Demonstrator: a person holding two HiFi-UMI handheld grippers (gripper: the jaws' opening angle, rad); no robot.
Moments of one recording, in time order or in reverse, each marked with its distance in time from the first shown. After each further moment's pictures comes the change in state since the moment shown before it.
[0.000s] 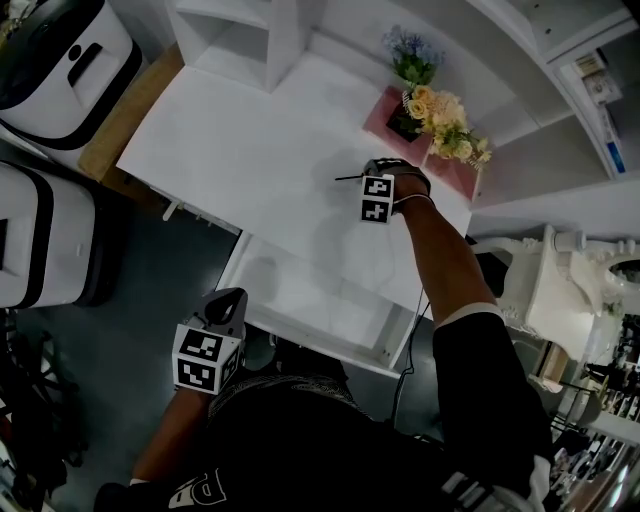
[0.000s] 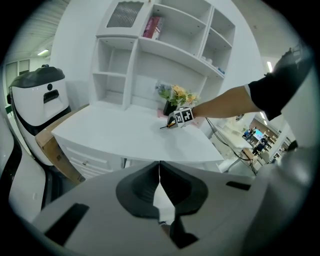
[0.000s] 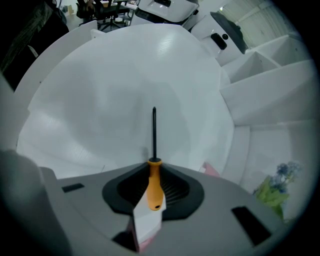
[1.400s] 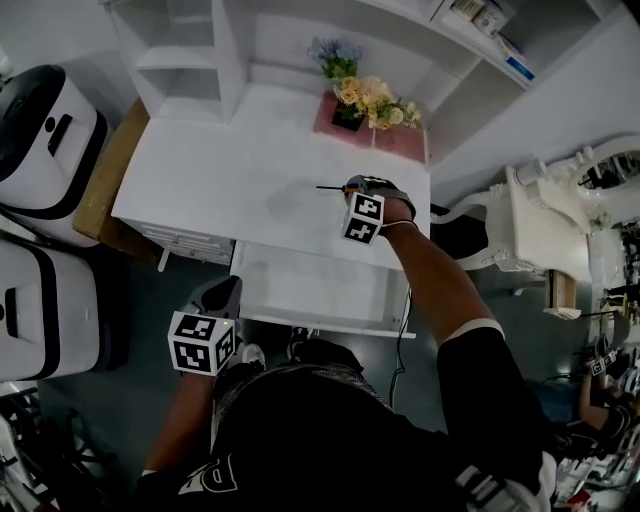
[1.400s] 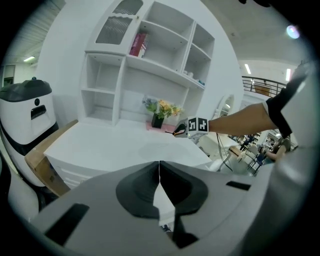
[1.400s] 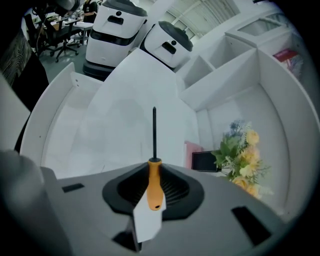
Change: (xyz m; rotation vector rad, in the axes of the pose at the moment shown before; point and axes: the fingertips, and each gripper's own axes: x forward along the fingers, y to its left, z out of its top) left arm -0.048 0.001 0.027 0.120 -0.116 -0.141; right arm -0.146 0.058 0.008 0.470 -0.014 -0.189
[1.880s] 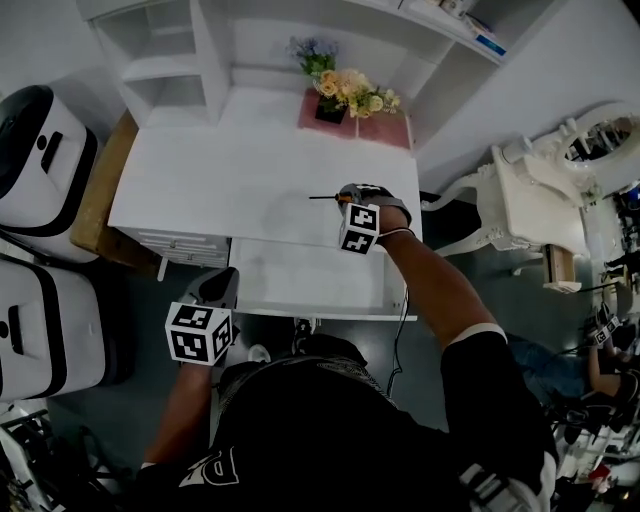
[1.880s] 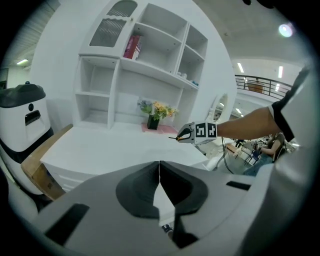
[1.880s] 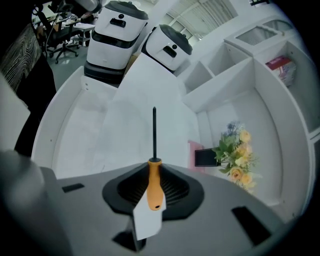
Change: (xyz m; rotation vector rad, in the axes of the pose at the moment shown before) left arm -0.007 -0.003 0.005 0.056 -0.011 -0.045; right arm -0.042 0.043 -0.002 0.025 0.001 -0.016
